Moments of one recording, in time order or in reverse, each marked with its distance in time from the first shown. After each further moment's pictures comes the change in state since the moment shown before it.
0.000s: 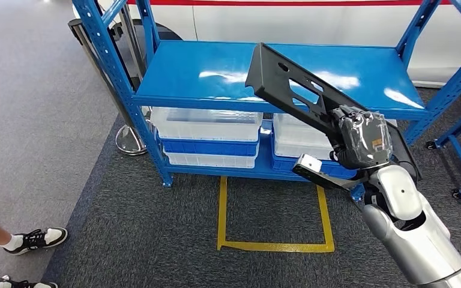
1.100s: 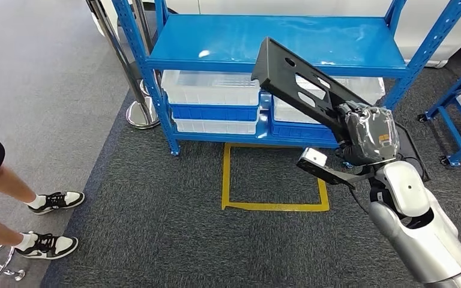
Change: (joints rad) left arm 0.015 -0.034 0.075 -0.158 -0.109 -0.114 -0.012; right arm -0.009 -0.025 -0.009 -0.033 -0.014 0.056 0.030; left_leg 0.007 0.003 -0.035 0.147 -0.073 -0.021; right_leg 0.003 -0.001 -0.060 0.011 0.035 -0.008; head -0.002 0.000
